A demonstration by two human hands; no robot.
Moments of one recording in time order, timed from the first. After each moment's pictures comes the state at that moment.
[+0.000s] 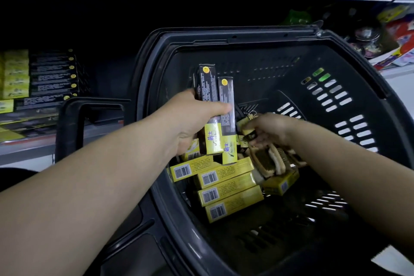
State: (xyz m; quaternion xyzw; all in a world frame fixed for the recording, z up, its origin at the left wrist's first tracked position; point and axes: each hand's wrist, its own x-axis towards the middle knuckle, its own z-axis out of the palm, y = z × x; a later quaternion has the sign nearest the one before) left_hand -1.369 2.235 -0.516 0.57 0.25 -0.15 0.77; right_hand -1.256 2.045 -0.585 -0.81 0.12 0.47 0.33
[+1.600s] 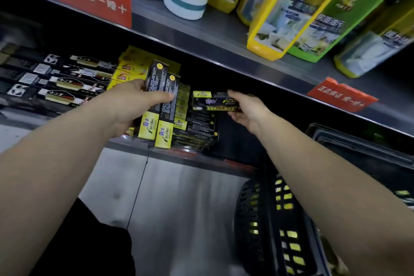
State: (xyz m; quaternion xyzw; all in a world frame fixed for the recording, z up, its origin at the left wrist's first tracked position) left_hand -1.529 2.554 -0.518 0.60 0.40 0.06 0.69; right_hand -1.323 2.415 -0.535 -0.81 -0.01 0.34 0.48
